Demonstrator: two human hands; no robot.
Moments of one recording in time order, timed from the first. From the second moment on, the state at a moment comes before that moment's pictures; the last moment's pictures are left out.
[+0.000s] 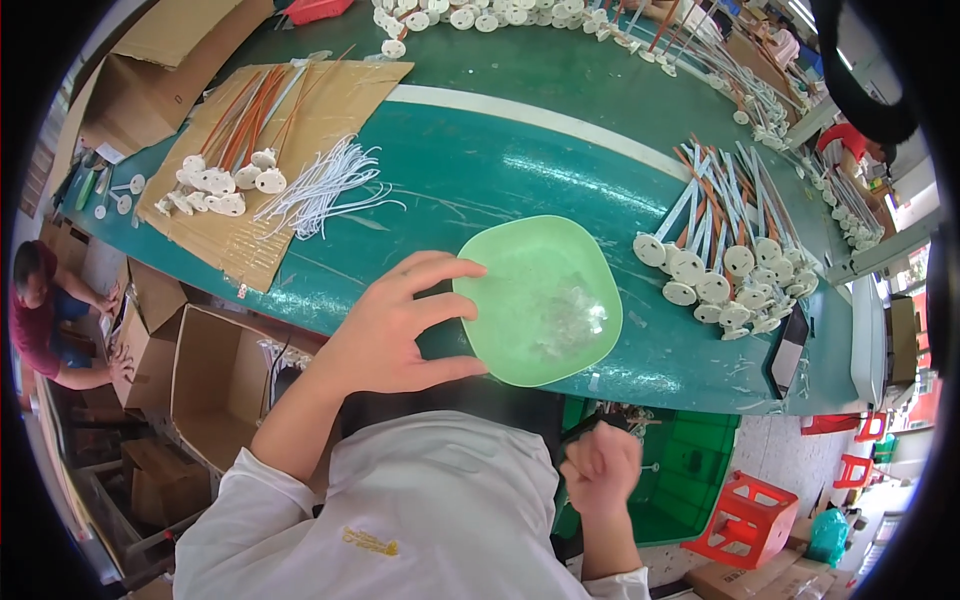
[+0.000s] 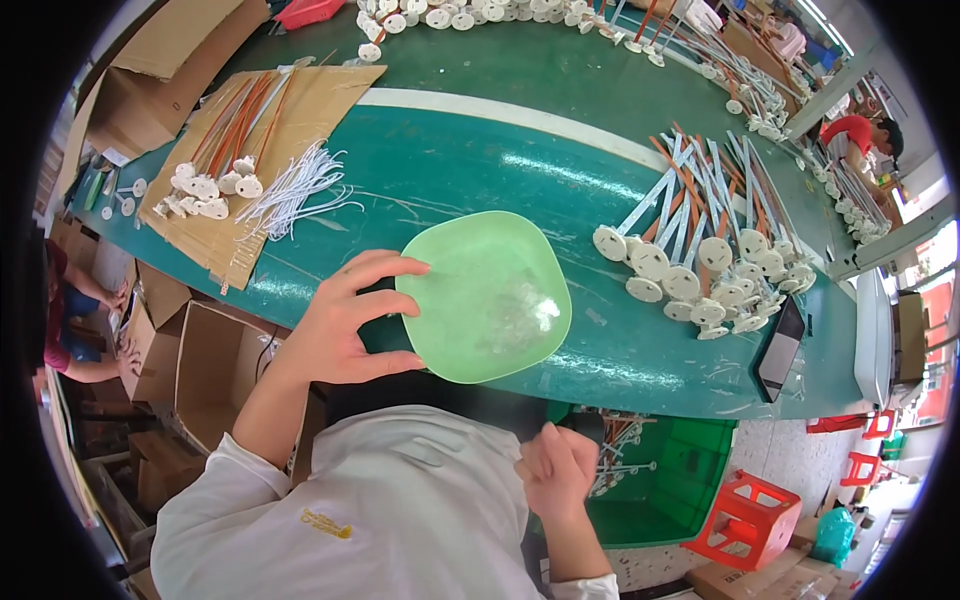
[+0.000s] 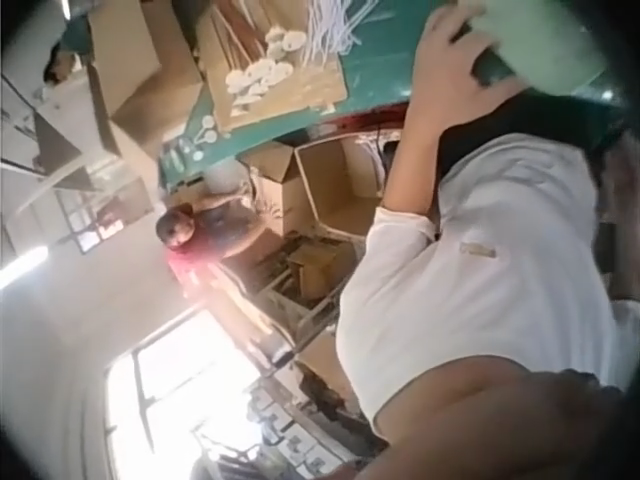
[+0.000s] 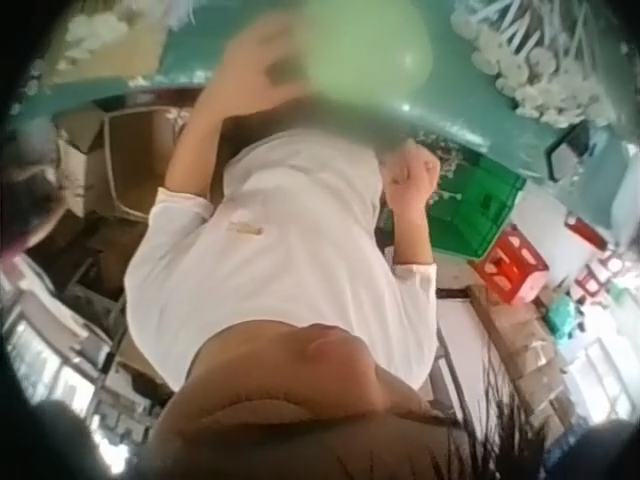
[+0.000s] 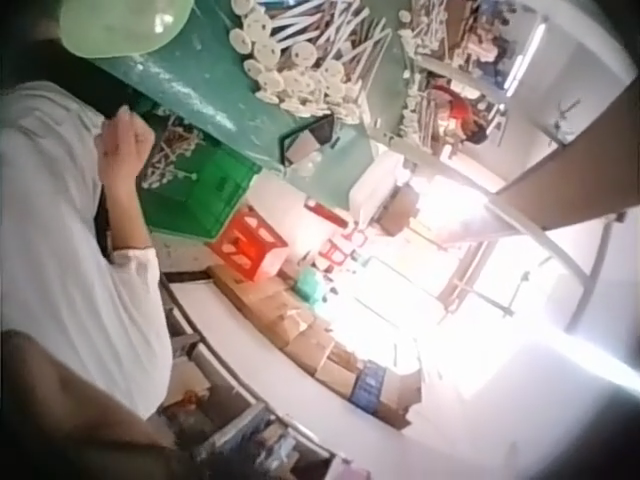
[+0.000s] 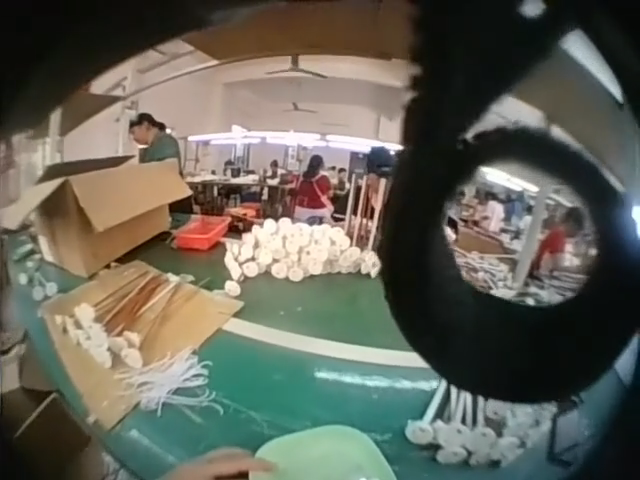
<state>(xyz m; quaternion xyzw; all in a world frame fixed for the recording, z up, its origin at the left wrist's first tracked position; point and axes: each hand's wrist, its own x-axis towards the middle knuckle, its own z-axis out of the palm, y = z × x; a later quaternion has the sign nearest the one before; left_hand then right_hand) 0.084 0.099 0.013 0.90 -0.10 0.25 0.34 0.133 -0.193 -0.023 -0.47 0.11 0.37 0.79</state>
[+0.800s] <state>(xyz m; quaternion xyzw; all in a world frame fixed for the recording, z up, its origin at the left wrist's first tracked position) 0.085 0.102 0.013 0.91 -0.07 0.24 0.34 0.211 -0.063 0.054 -0.70 -0.58 -0.17 0.37</state>
